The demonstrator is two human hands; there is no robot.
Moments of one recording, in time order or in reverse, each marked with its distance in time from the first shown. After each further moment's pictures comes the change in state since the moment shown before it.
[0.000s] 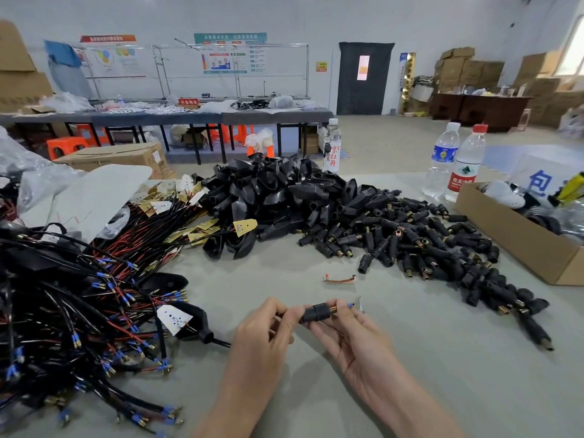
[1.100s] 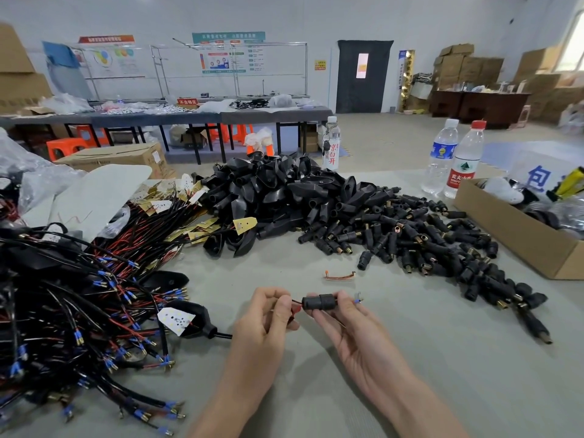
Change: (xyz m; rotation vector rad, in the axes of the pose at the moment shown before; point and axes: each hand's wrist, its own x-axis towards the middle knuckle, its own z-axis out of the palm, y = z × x) left_hand 0.000 0.010 -0.002 -0.301 -0.044 -0.102; right_hand 0.001 -0.003 -0.002 0.071 -0.065 -0.026
